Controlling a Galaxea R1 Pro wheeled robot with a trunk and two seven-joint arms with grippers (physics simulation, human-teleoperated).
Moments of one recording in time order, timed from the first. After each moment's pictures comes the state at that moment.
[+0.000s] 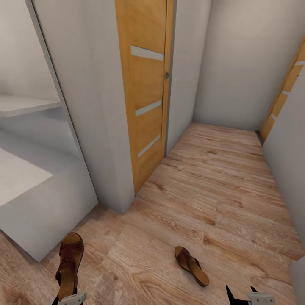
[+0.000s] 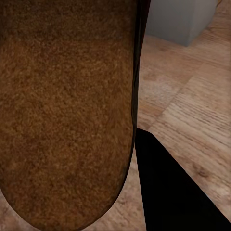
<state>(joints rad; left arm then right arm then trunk) -0.20 0.05 0.07 -0.32 0.02 -0.75 0.16 -0.18 -0.03 -0.78 -0.55 0.46 -0.58 0.37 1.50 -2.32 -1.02</state>
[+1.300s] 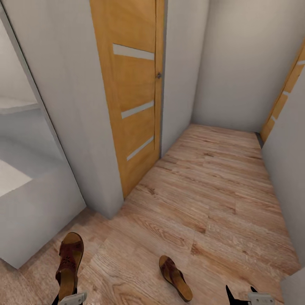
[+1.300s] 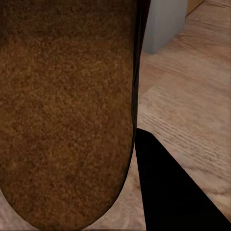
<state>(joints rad) -0.20 0.05 0.07 -0.32 0.02 -0.75 0.16 -0.18 -0.03 -0.78 -0.55 0.46 -0.58 0.37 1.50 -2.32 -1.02</state>
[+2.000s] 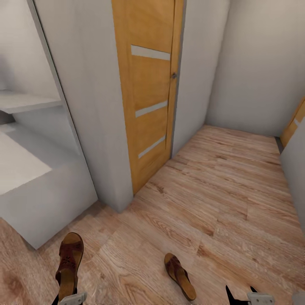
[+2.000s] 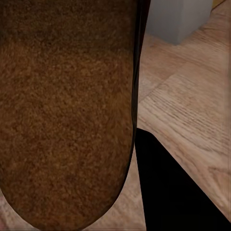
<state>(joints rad) -0.20 0.05 0.07 -0.32 0.02 -0.76 0.17 -0.18 -0.03 -0.78 -0.54 0.46 -0.58 0.37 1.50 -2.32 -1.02</state>
